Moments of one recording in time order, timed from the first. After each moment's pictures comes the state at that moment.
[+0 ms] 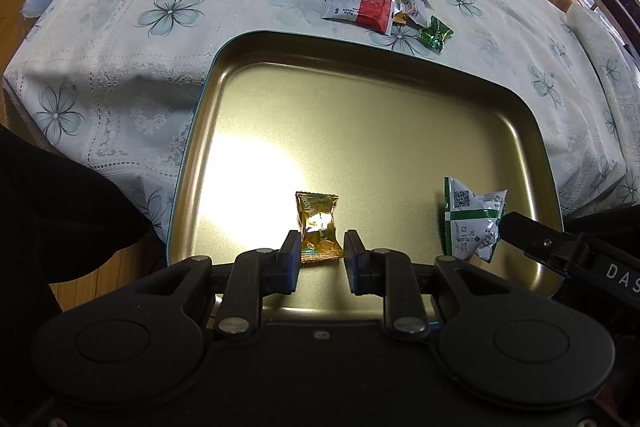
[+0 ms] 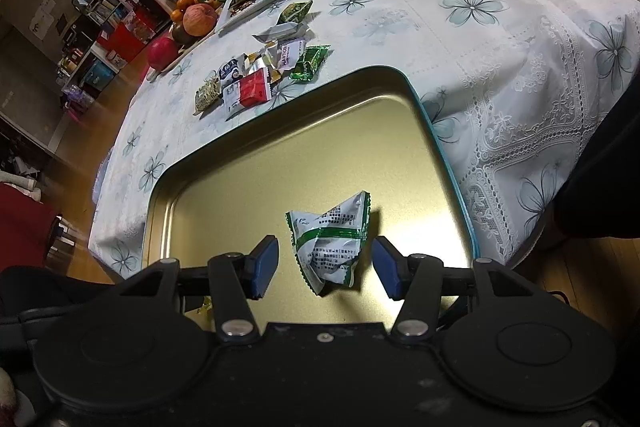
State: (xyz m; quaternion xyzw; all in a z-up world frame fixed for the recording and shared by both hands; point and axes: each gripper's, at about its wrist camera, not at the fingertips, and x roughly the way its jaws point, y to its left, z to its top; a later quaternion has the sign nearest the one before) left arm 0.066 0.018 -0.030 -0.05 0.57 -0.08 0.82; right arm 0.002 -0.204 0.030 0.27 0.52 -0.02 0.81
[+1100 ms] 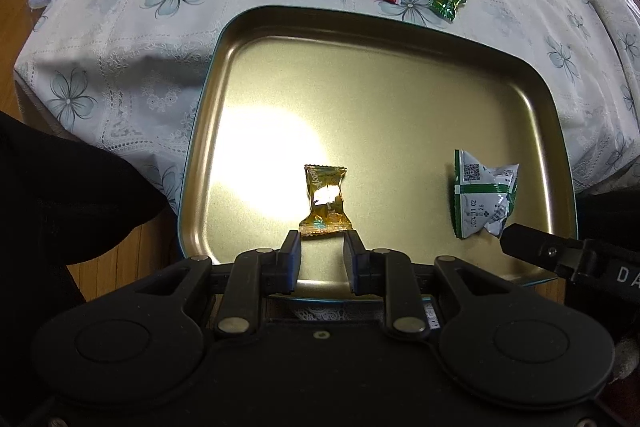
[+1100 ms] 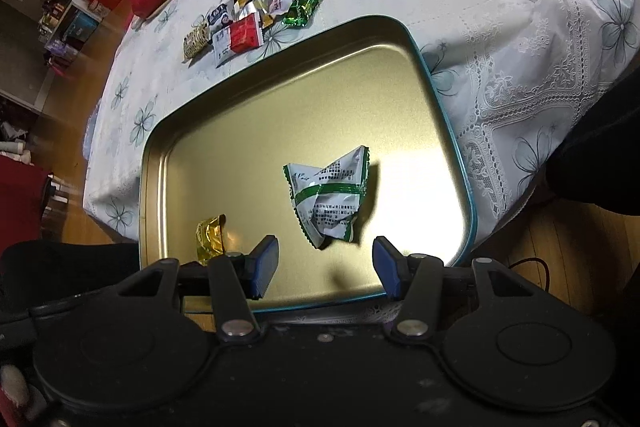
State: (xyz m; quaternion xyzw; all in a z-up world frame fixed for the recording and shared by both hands) left arm 0.069 0.012 -0.028 -0.03 0.62 -0.06 0.78; right arm 0.021 -0.204 0.036 0.26 0.62 -0.01 0.74
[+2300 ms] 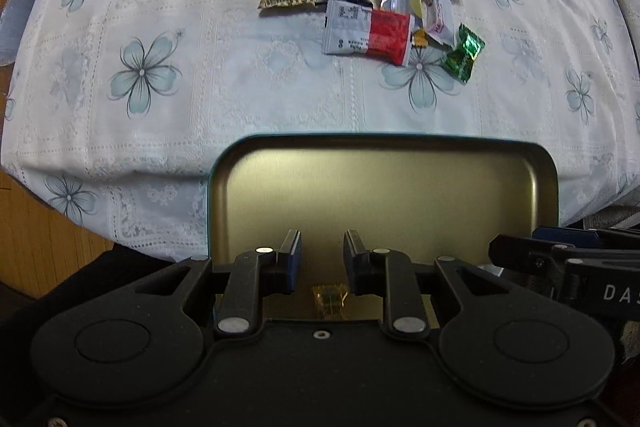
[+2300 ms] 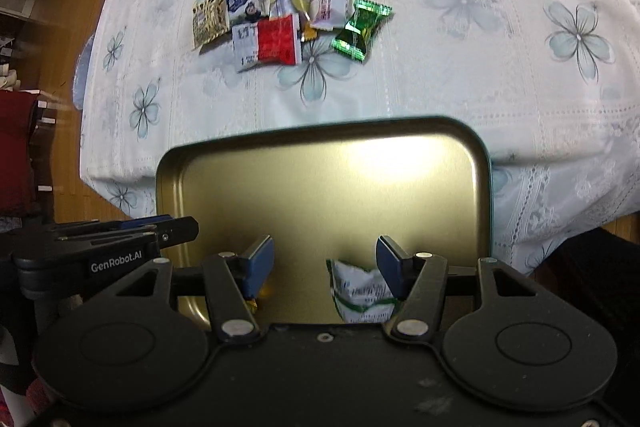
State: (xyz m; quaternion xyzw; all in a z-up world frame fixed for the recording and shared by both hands) left arm 0.209 -0.007 -0.003 0.01 0.70 -0.07 0.71; right arm 0.197 -0.206 0.040 0.20 0.74 0.05 0.65
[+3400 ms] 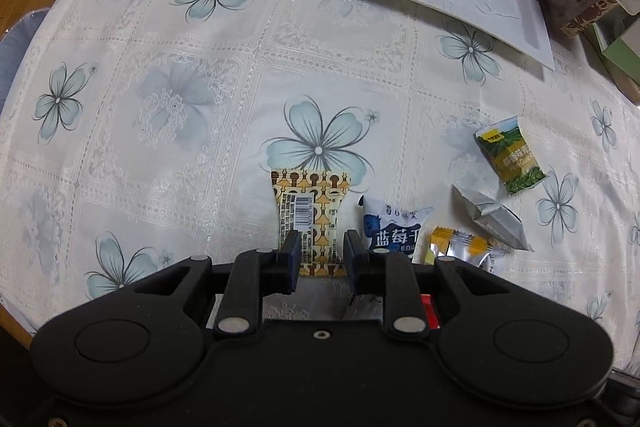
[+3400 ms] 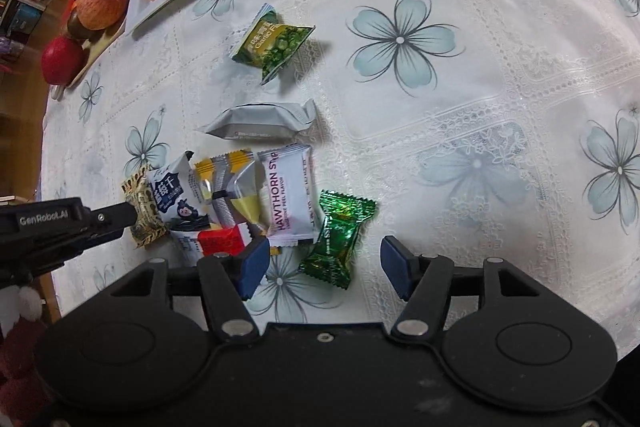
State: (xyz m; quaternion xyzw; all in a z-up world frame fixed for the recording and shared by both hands) left arm 0.375 0.003 -0.038 -0.07 0.65 -0.01 0.76; right arm 0.317 -0.231 -0.047 0.25 0.69 -0.05 0.68
